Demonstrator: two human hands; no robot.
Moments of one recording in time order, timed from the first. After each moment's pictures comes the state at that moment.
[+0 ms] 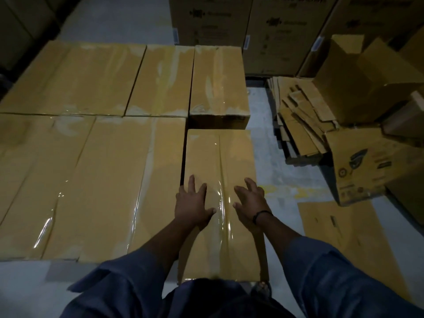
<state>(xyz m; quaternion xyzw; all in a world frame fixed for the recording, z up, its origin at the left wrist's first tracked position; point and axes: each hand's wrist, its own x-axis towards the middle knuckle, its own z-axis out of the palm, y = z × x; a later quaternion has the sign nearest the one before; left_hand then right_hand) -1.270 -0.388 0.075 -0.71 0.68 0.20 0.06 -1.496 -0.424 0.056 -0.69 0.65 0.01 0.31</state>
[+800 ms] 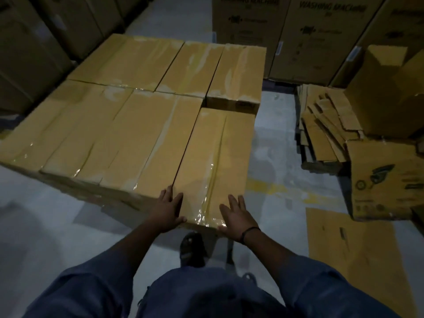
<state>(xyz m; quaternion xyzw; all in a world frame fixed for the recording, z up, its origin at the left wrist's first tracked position) -1.280 -0.191 0.077 -0.74 0.62 0.21 0.13 -1.550 -0.260 0.053 -0.85 0.44 0.13 0.24</state>
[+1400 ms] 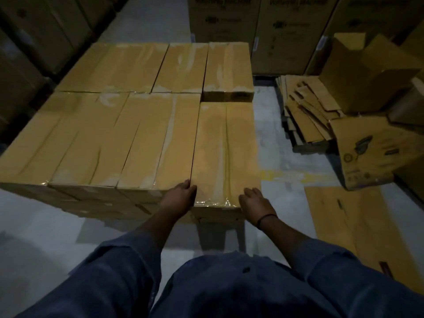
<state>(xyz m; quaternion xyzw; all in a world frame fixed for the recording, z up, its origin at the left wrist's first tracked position) -1.233 -0.174 0.091 -0.66 0.74 0.12 0.10 -1.519 -0.204 0.049 -0.82 0.55 0.10 0.15</state>
